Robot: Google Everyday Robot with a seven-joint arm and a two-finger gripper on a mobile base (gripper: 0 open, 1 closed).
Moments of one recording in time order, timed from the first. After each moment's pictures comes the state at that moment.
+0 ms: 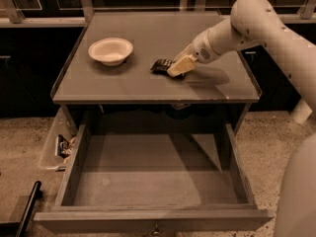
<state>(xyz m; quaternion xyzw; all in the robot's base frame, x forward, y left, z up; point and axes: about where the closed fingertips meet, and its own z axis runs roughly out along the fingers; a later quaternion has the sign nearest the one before) 0.731 -0.091 0.846 -0.49 0.77 0.17 0.38</state>
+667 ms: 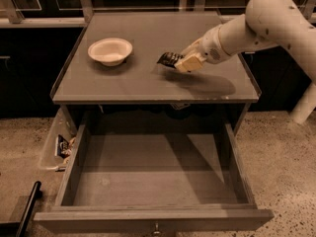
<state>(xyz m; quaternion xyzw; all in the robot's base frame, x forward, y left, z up) 0.695 -0.102 0.875 -0.51 0.75 0.15 0.40</state>
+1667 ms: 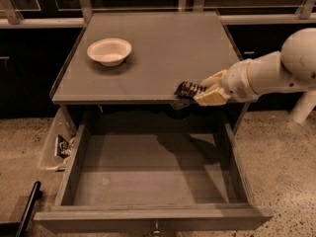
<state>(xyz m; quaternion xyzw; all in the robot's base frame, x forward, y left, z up) 0.583 -0.153 0.841 -0.48 0.77 0.13 0.39</state>
